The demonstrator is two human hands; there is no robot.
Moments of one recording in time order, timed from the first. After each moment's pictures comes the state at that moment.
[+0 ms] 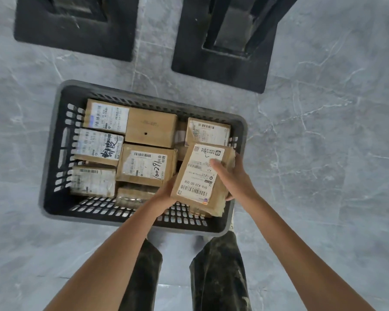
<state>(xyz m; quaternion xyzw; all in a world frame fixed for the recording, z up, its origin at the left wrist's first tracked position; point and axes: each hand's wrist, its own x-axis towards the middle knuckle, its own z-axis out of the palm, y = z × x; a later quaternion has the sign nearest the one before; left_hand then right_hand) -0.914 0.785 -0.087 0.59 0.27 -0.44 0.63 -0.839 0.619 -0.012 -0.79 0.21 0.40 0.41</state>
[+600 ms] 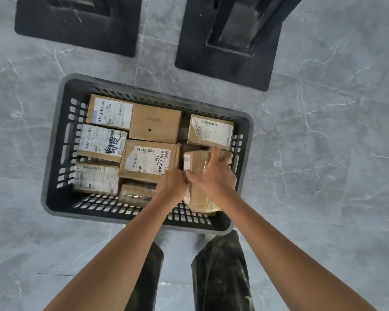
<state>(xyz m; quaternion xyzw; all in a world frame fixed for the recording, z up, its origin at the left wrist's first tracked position) -0.901 0.779 -0.089 0.80 0.27 -0.39 0.36 -0.853 0.679 -0.040 -0.94 0.06 0.33 0.08</state>
